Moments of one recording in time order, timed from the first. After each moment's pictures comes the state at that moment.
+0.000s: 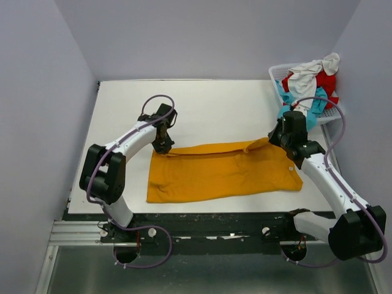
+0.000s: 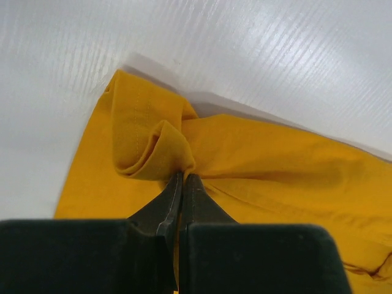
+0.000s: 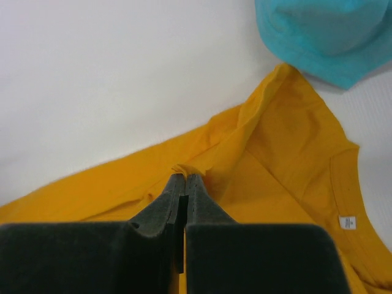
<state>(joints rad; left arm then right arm) -0.39 1.73 1.25 -0.80 -0.18 -0.89 0.21 1.16 0.87 -0.31 0.21 0.45</state>
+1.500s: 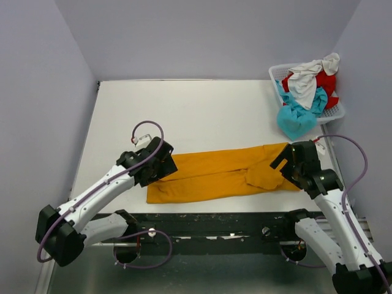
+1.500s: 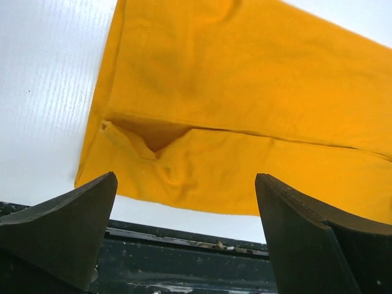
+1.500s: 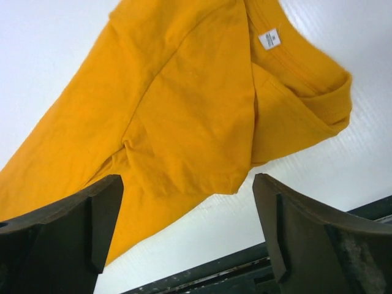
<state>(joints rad) -0.66 1.12 0.84 -0.89 -0.27 -1.06 0.21 0.77 0.72 -0.90 0.25 0.80</state>
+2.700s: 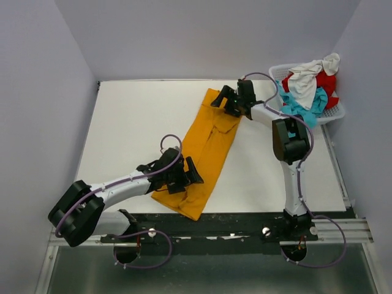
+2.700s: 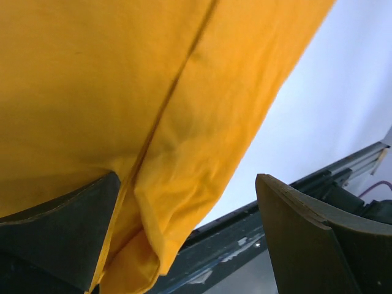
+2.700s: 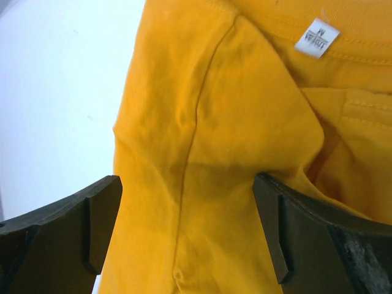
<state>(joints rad) -0.69 1.23 0.51 -0.18 0.18 -1.03 0.28 2.25 1.61 -0.02 -0.21 0.66</state>
